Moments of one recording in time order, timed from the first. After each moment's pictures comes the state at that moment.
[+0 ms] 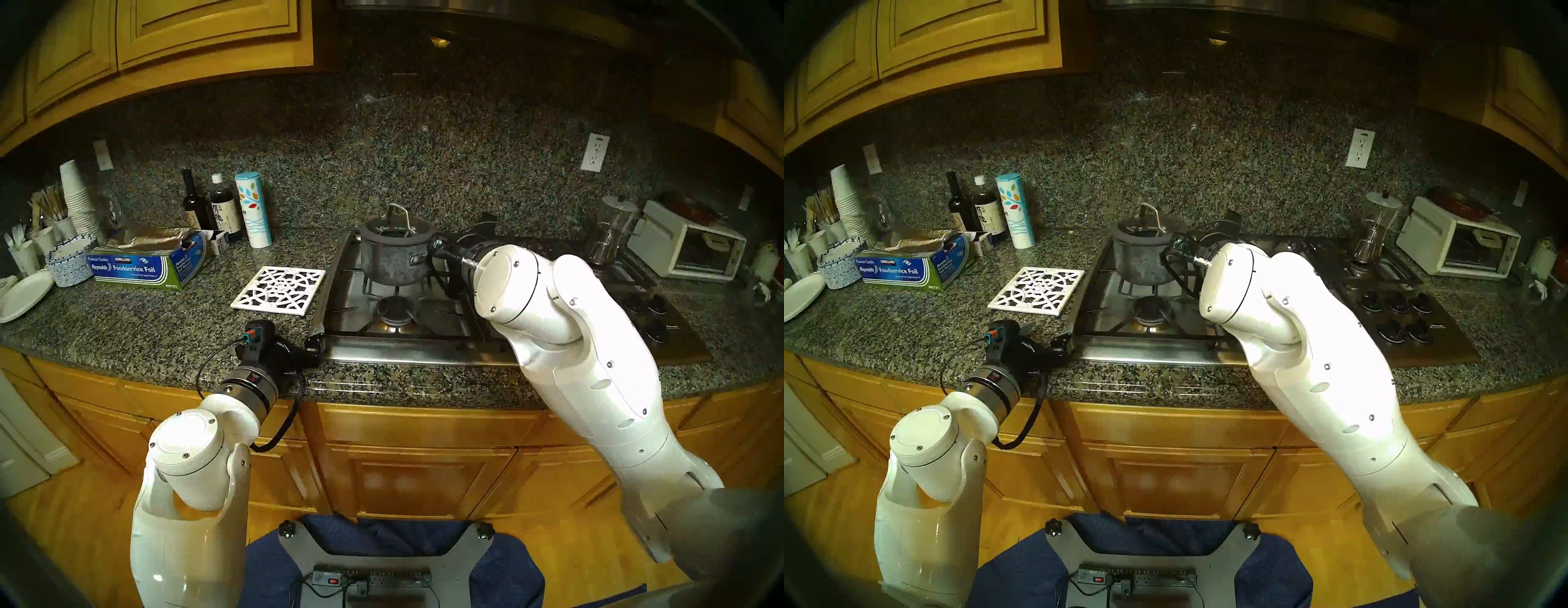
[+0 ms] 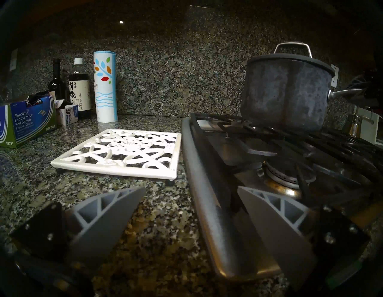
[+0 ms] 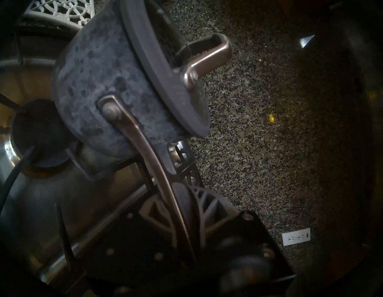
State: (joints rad) left arm 1.98 -1.58 -1.67 -2.22 -0.07 0.43 -0.22; right arm -1.11 -1.12 1.01 -2.13 -1.06 0.95 0.88
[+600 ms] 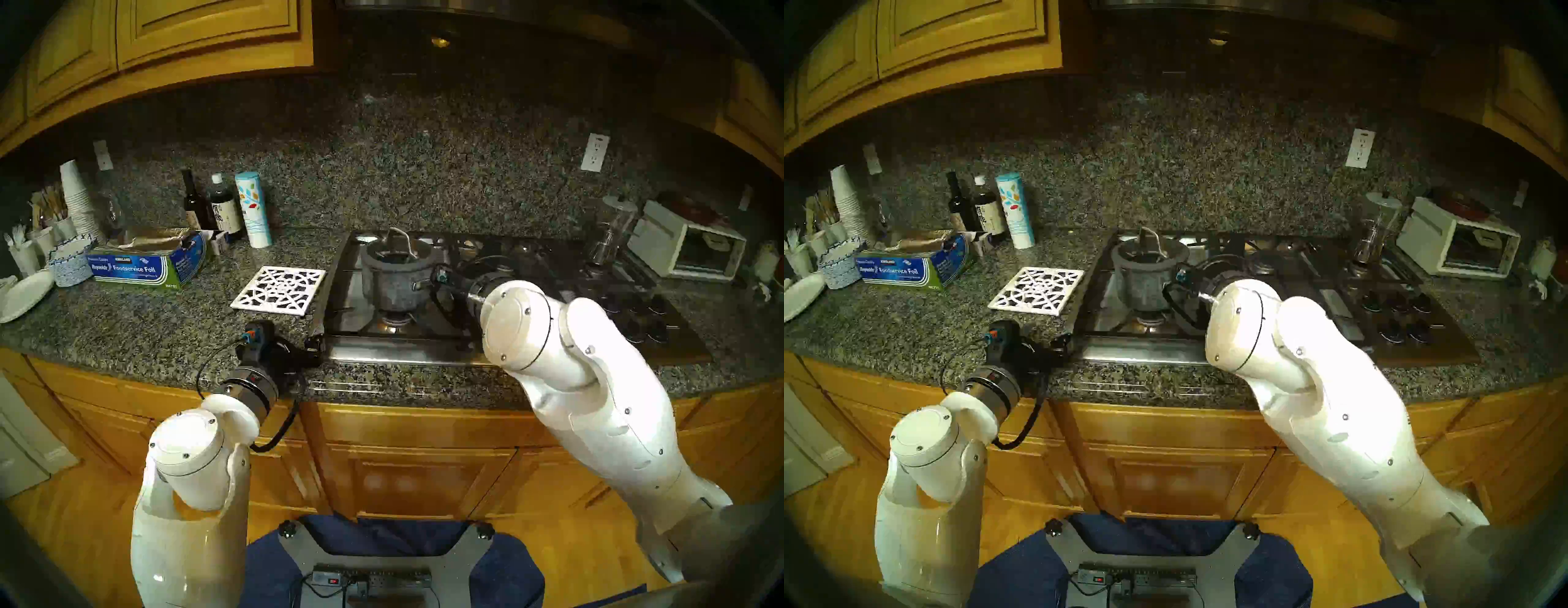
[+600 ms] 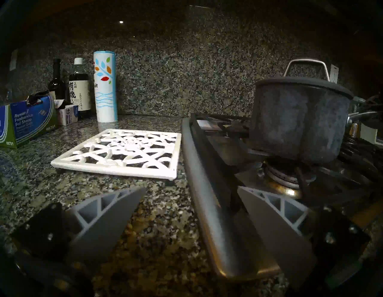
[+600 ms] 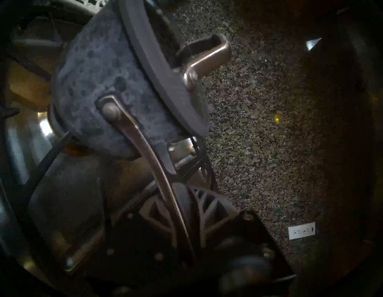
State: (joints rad) left arm 1.98 -1.58 -1.67 -2.22 -0.06 0.43 -0.22; right arm -1.27 -1.05 1.01 -2.24 -1.07 0.96 0.86
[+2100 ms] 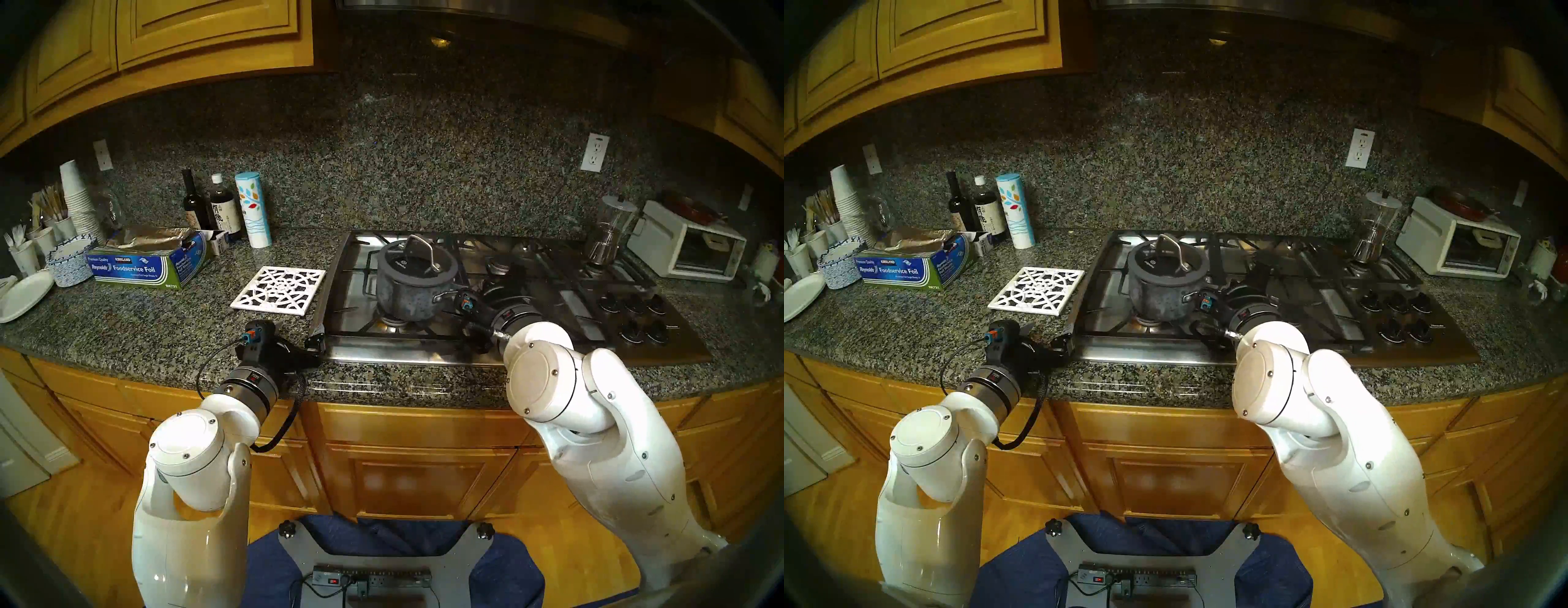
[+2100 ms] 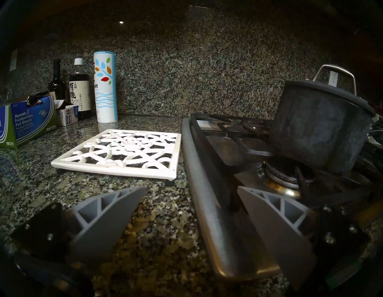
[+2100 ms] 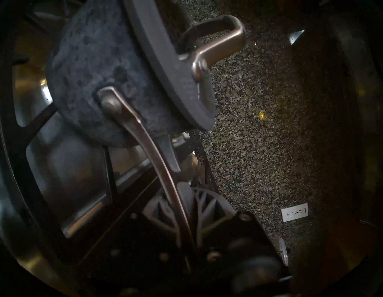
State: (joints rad) left arm 1.98 -1.60 -1.68 -2.22 -0.05 0.43 -0.23; right arm -1.52 -1.07 1.16 -2.27 -1.00 0.80 0.60
